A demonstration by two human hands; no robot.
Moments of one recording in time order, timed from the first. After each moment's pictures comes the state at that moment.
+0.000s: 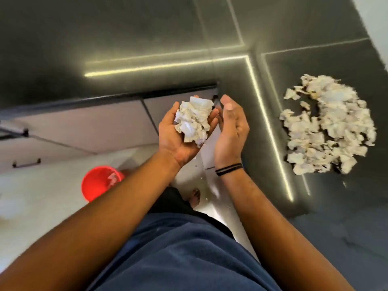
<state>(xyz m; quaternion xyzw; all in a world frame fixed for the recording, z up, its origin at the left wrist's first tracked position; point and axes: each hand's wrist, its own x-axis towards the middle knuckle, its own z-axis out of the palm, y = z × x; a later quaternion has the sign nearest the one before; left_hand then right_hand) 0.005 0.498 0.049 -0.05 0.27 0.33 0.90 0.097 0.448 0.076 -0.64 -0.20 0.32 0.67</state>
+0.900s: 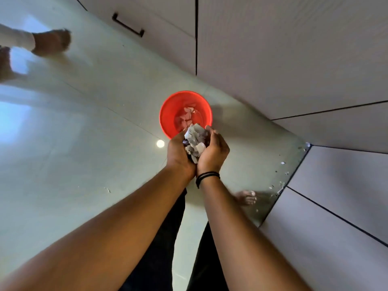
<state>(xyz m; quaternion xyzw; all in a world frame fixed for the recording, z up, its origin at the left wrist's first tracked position) -0.368 0.422 -0.271 -0.33 0.46 0.55 0.62 -0.320 0.431 -0.294 -0.70 -0.14 0.58 0.39</state>
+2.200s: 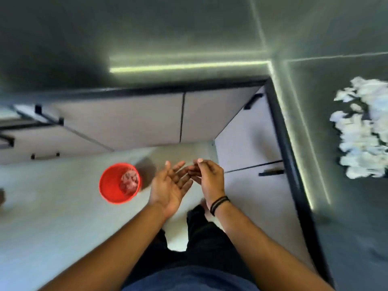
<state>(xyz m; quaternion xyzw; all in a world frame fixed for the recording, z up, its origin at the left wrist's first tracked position) -0.176 0.415 -0.052 0.00 0.50 0.33 0.80 -0.057 0.399 -0.052 -0.68 -0.08 0.54 0.49</state>
